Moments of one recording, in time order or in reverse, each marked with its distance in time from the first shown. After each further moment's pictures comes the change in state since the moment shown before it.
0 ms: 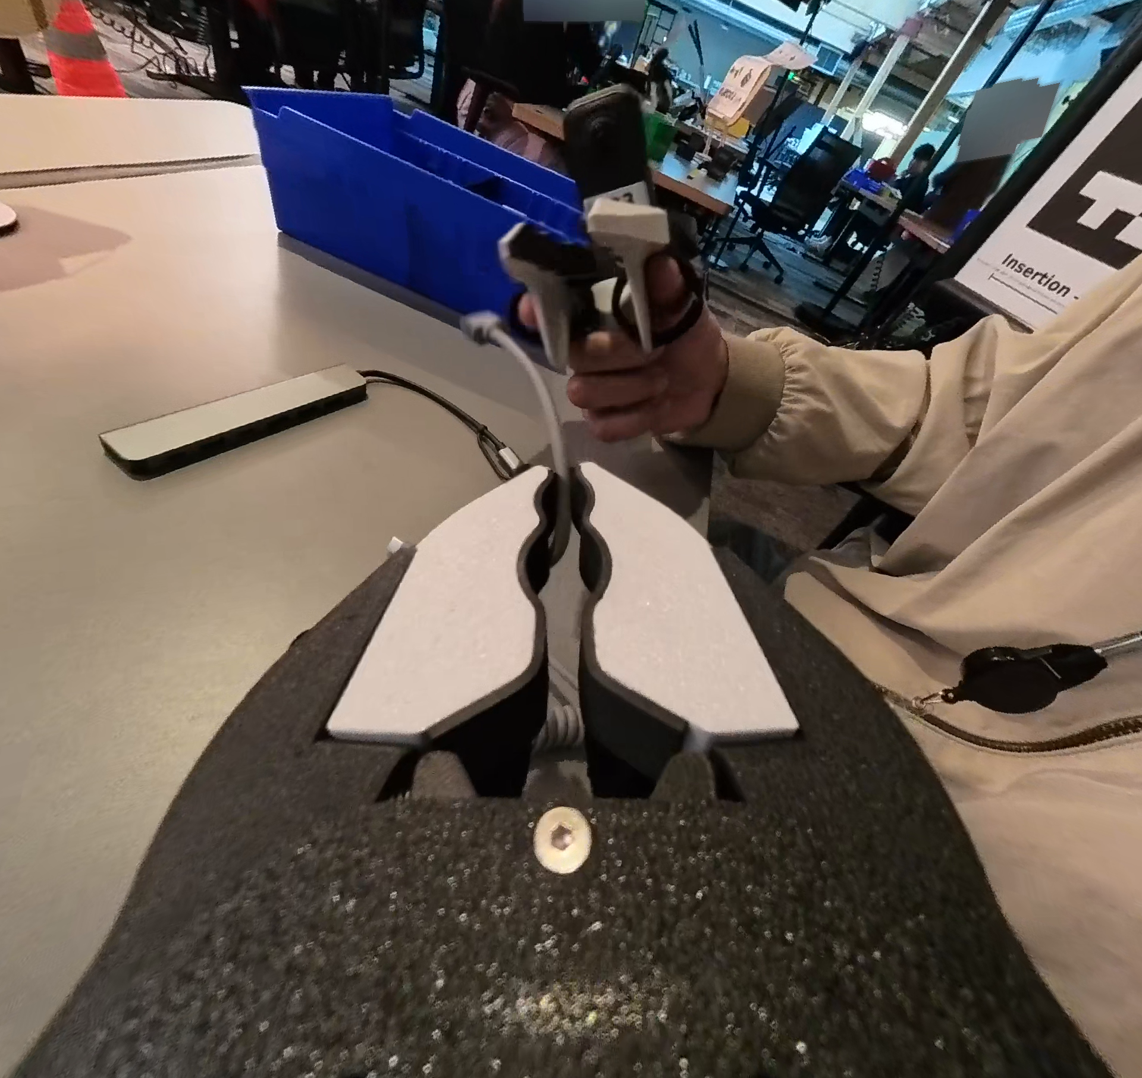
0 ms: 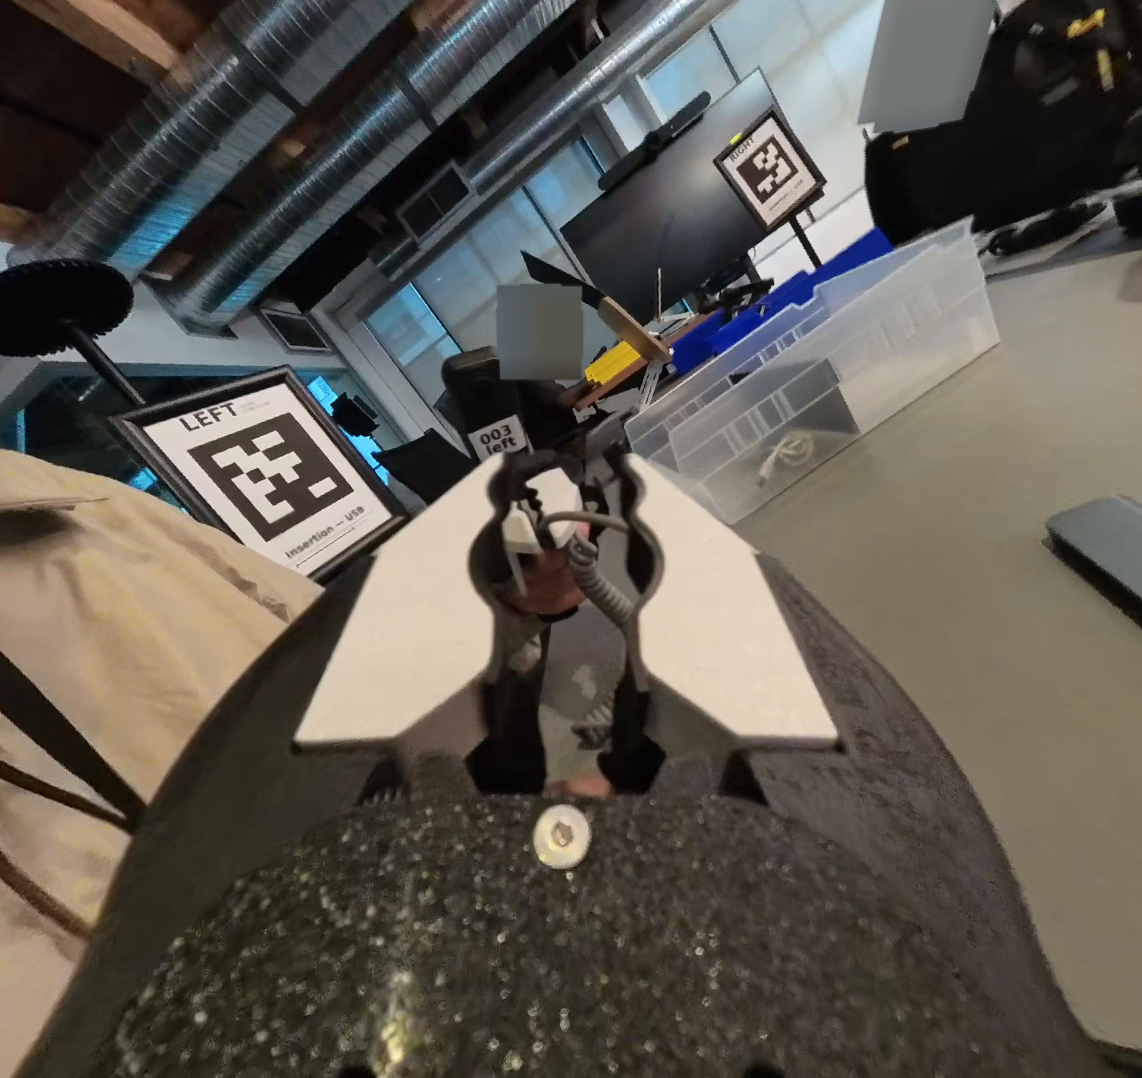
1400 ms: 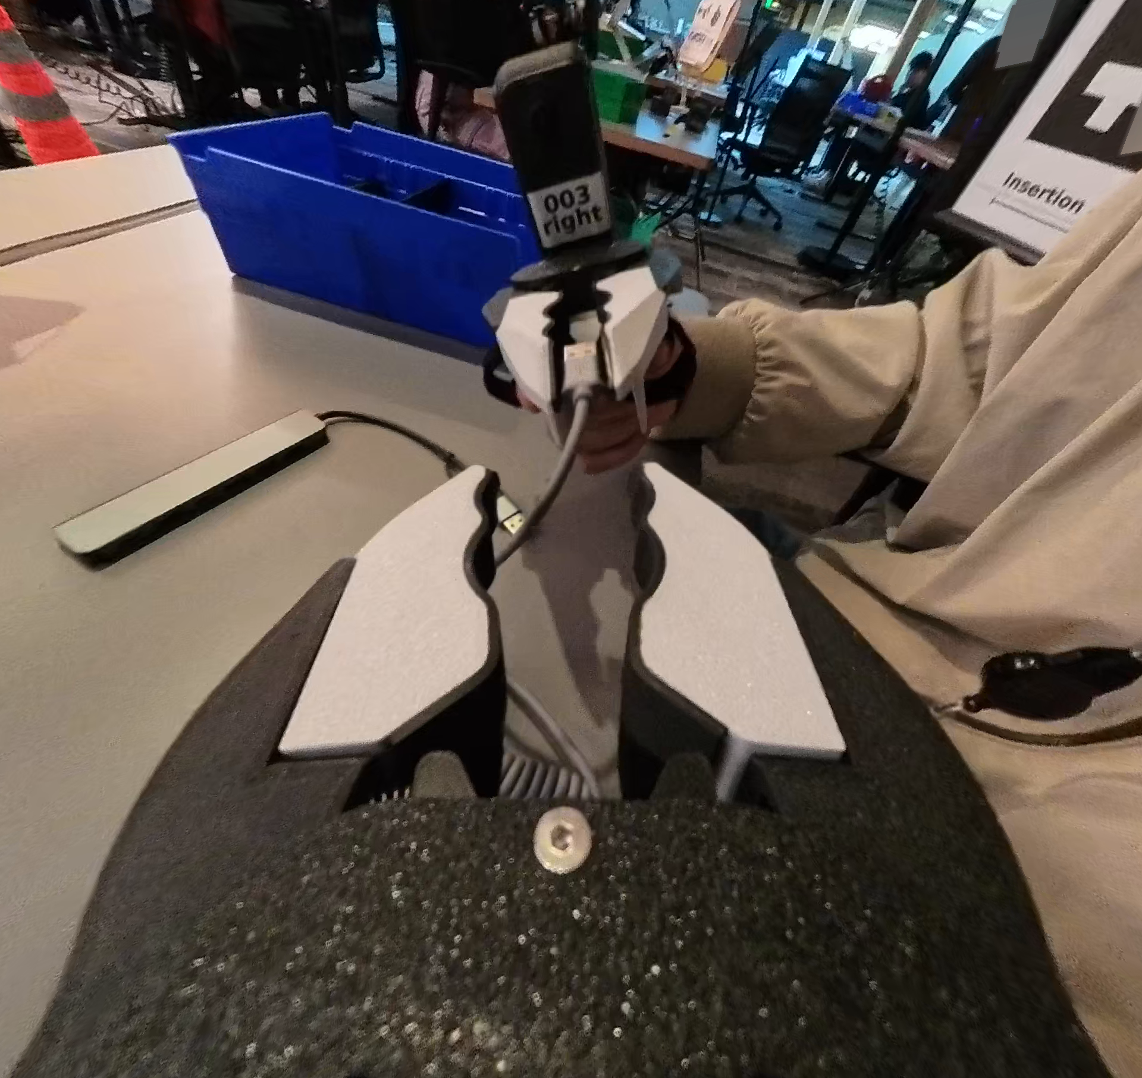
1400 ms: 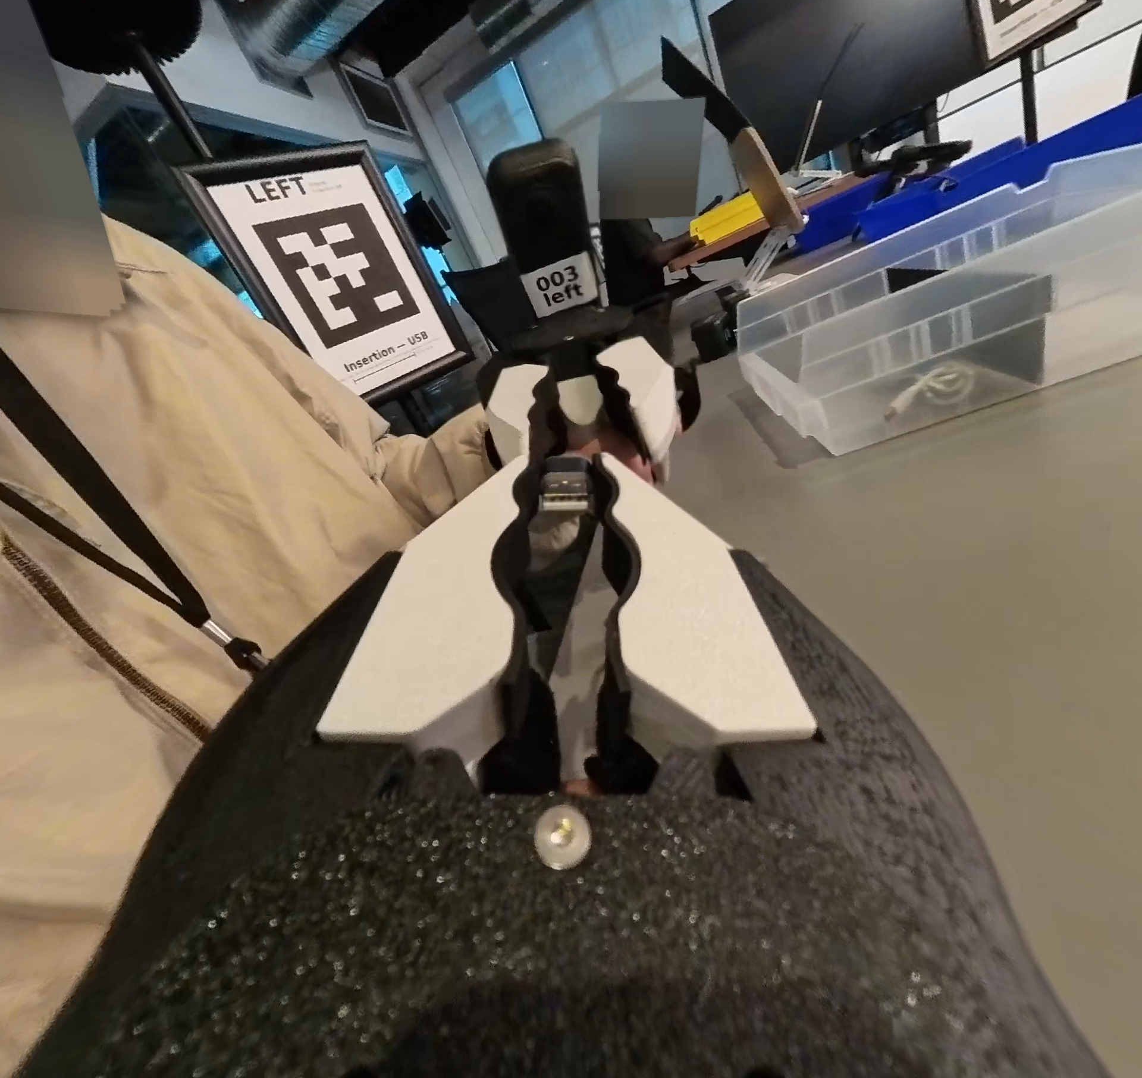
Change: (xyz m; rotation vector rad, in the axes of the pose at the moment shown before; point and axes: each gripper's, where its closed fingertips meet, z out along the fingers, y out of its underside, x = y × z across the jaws) left arm 0.026 -0.005 0.024 -0.038 0.029 0.127; right arm -0.040 0.052 0.006 -0.277 -0.202 -0.152
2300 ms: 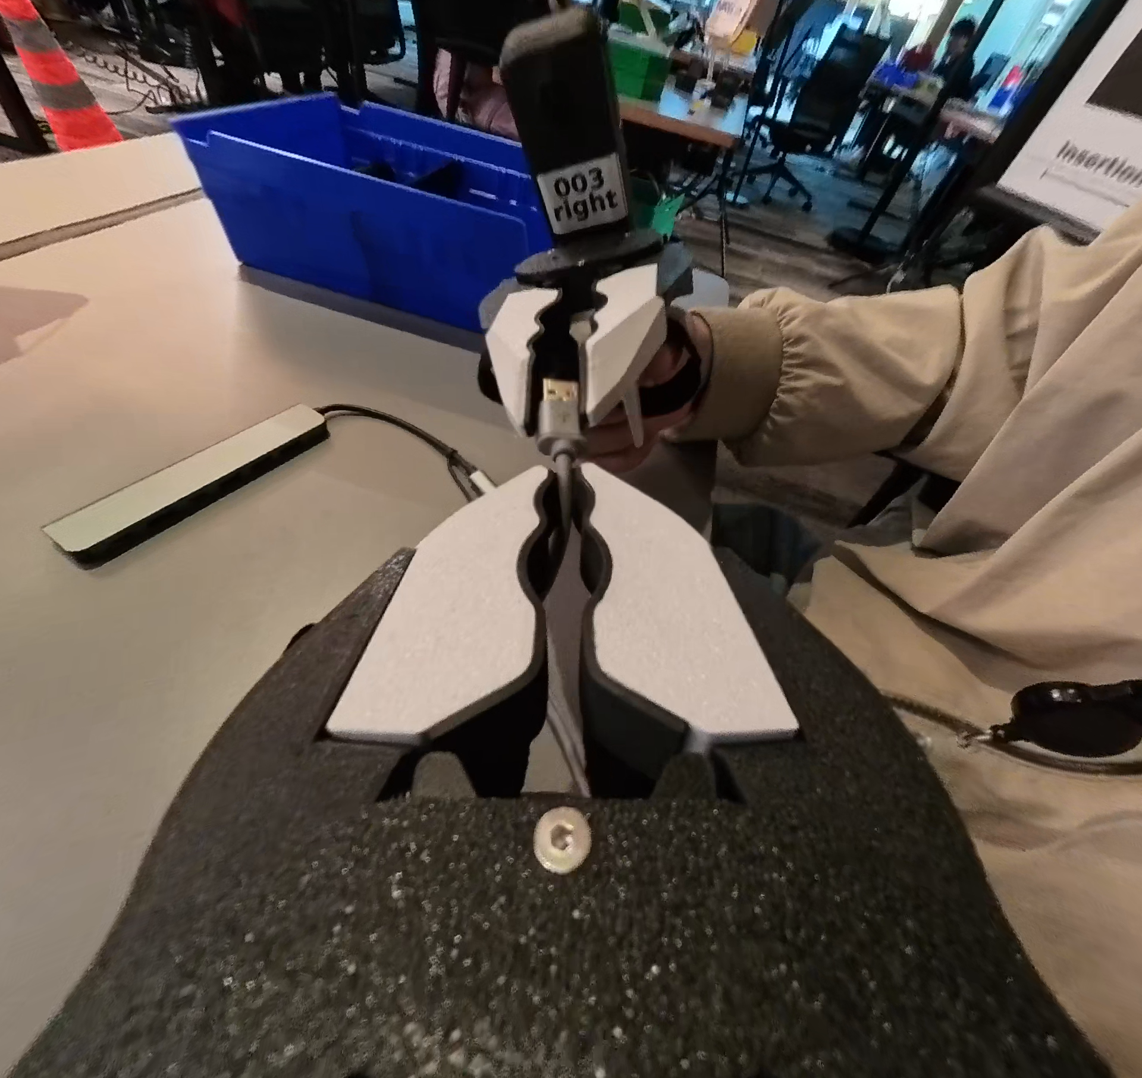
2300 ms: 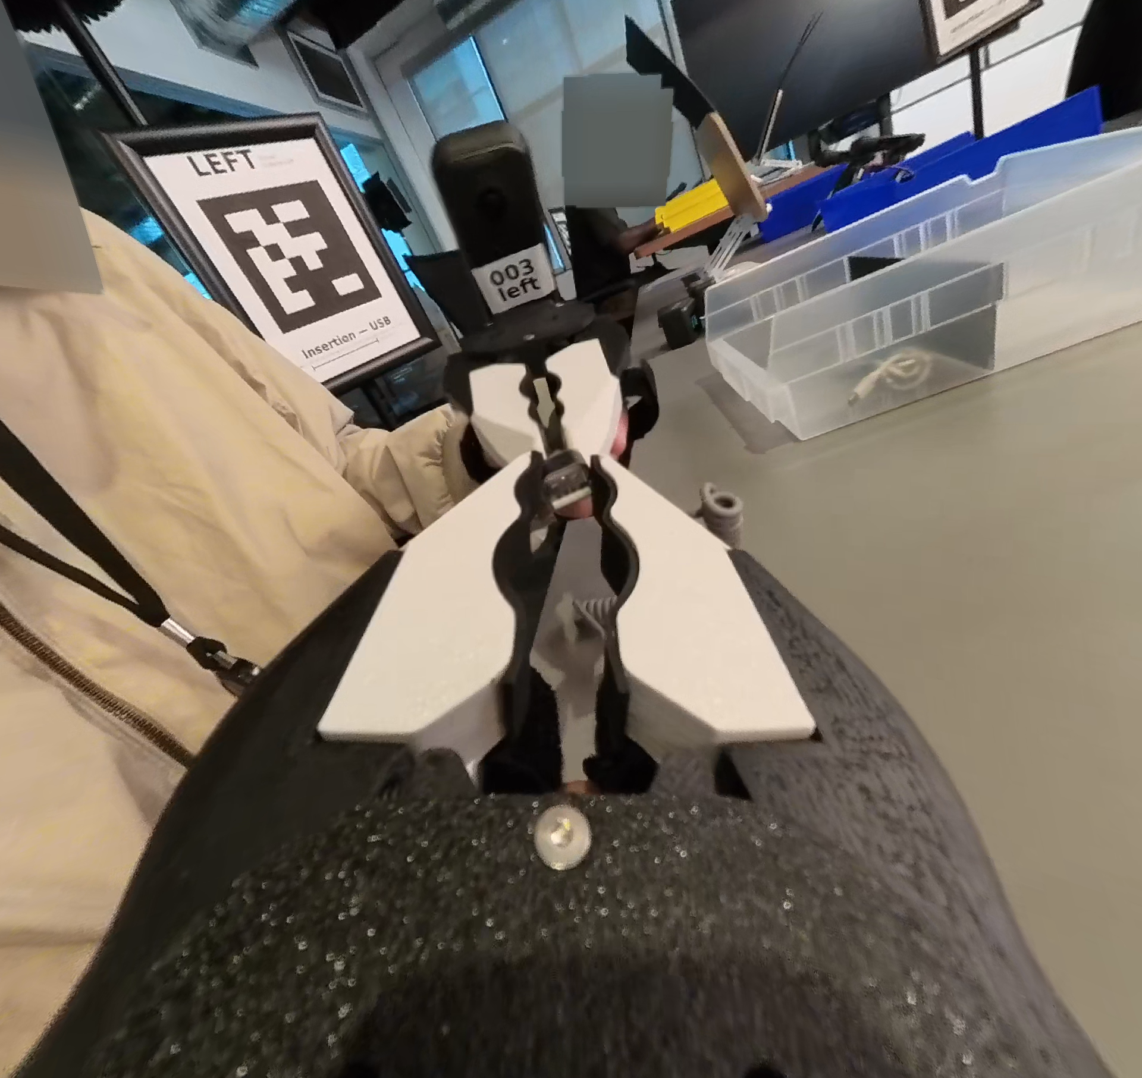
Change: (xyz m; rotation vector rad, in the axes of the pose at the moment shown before) left arm 0.002 0.004 0.011 -0.015 -0.039 0.013; right arm 0.009 0.006 -0.001 -0.021 0.061 -0.019
